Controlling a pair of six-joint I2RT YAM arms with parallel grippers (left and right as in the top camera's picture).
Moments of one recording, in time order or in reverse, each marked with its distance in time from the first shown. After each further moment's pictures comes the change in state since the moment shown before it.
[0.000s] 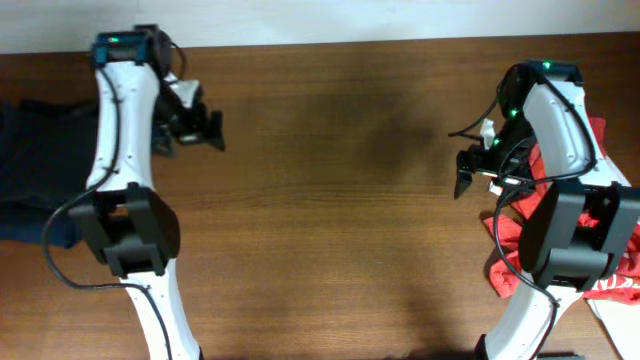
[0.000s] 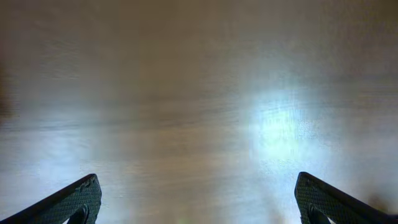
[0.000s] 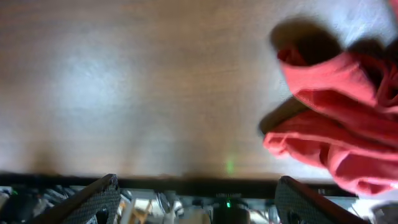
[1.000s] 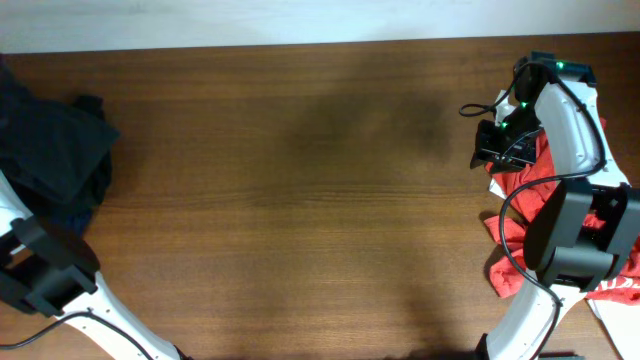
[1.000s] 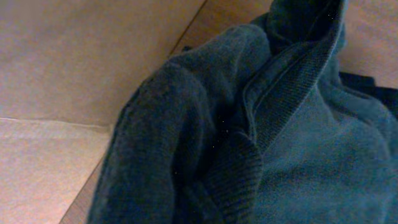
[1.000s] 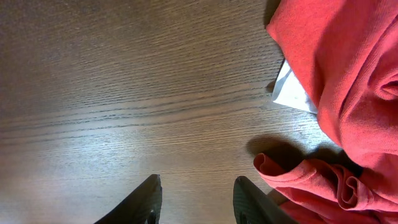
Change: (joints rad) left arm 0.579 -0.023 0.076 0.619 -0.382 0.103; right arm -0.050 0.009 0.031 0.299 -0.012 0.044
